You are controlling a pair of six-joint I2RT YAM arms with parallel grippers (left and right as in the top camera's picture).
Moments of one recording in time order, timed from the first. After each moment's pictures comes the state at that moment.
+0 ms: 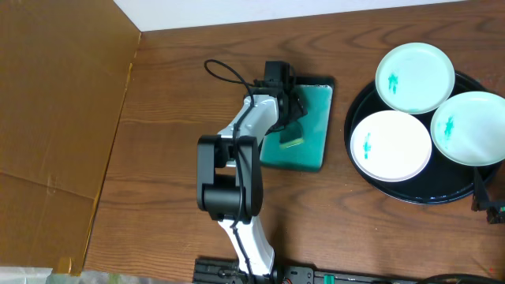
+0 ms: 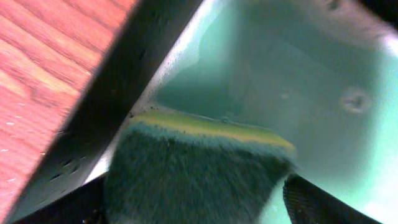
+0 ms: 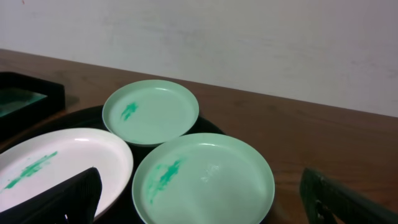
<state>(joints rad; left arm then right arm) -0.06 1.99 1.28 -0.55 -0.12 -0.54 0.13 0.01 0.01 -0.07 -0.07 -0.07</state>
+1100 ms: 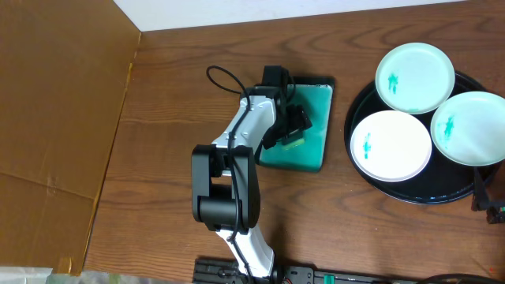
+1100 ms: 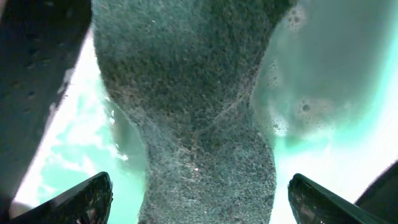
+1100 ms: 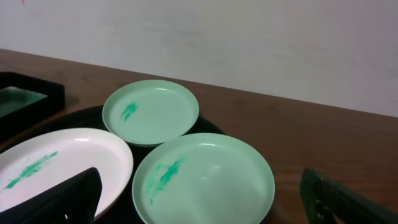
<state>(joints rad) -0.06 1.91 1.27 -0.80 0.03 -0.54 0.13 0.01 0.01 -0.07 -0.07 -0.07</state>
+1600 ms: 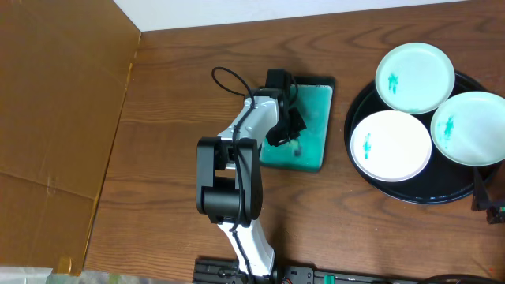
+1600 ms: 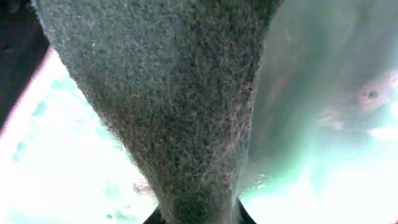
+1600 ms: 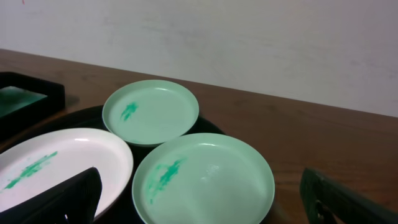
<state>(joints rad) -0.07 1.96 1.26 -0.75 0.02 -0.54 0.13 0.01 0.01 -0.07 -0.07 -0.07</state>
